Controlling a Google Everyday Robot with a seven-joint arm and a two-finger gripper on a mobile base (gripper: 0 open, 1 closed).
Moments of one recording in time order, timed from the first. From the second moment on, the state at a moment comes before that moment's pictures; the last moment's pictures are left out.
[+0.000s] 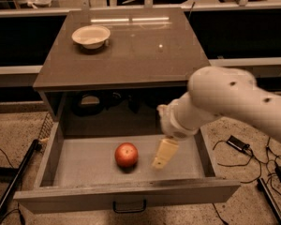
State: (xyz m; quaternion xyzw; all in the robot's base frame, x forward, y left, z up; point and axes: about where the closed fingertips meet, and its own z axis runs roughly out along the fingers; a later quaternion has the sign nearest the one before) arm 0.475 -0.056 0.741 -0.64 0.73 0.09 0.22
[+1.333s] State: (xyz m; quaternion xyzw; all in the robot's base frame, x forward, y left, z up) arm 0.518 0.038 0.651 -0.63 0.70 0.19 0.28
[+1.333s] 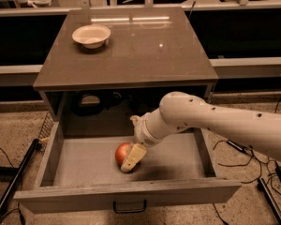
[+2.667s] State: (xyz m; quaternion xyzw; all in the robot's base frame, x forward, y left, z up) arm 0.527 0.039 0.615 -0.59 0.69 0.29 0.31
